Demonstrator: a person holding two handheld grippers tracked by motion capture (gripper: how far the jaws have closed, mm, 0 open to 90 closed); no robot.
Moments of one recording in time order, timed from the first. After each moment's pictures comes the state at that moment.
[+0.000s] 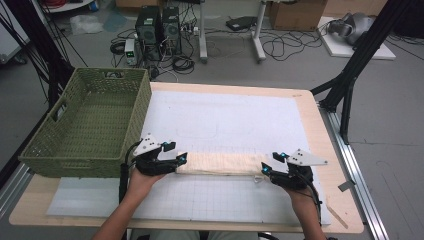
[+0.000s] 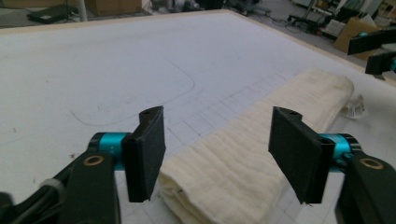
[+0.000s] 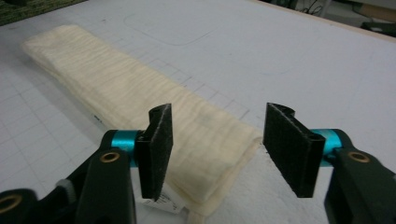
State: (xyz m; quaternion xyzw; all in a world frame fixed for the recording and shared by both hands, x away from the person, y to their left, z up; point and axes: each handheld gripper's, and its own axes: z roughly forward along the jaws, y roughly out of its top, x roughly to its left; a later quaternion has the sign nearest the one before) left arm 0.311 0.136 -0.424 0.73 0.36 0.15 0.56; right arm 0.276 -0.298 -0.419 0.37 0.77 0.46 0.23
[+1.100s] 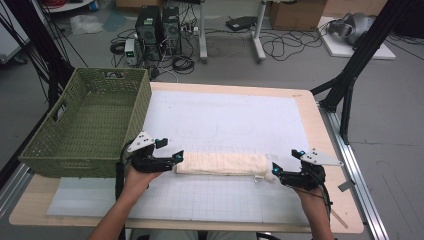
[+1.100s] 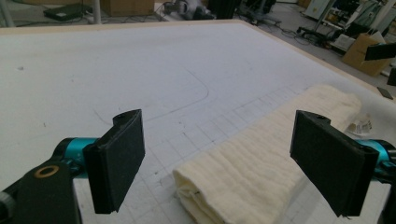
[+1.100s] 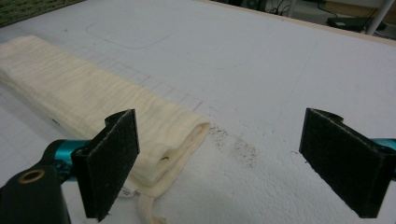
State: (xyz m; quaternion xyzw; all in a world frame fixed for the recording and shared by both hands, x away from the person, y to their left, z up) left arm 0.314 0.143 -0.422 0.72 0.38 0.15 0.56; right arm 0.276 -0.328 -0.418 0.41 0.74 0.46 0.25
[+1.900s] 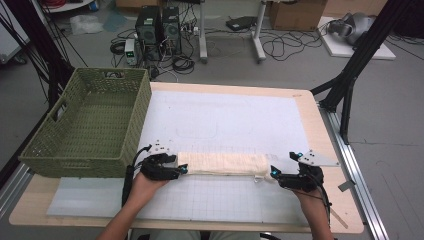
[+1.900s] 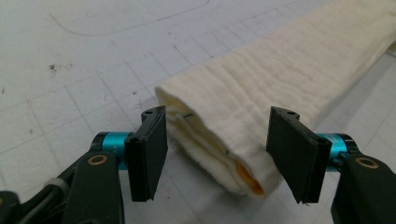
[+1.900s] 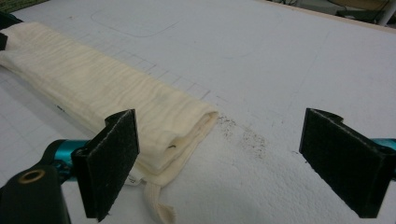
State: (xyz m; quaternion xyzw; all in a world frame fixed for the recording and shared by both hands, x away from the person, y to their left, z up) left arm 0.312 0.122 -0.450 0.79 0.40 0.11 0.44; right arm 0.275 -0.325 -0.423 0.41 0.76 0.45 0.24
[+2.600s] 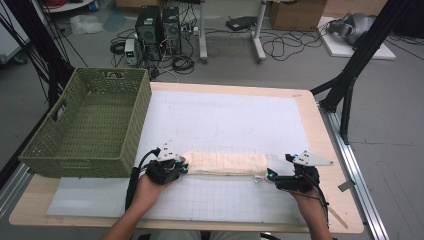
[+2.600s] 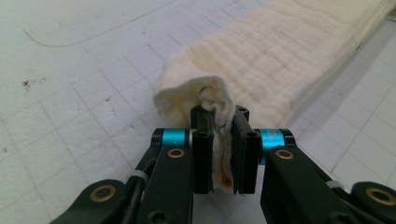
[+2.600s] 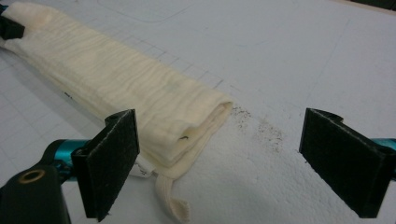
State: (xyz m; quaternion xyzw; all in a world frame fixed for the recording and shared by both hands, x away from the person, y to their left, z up) left arm 0.303 0.107 -0.447 0.82 0.36 0.13 0.43; right arm 0.277 -0.317 -0.428 0.40 0.77 0.44 0.22
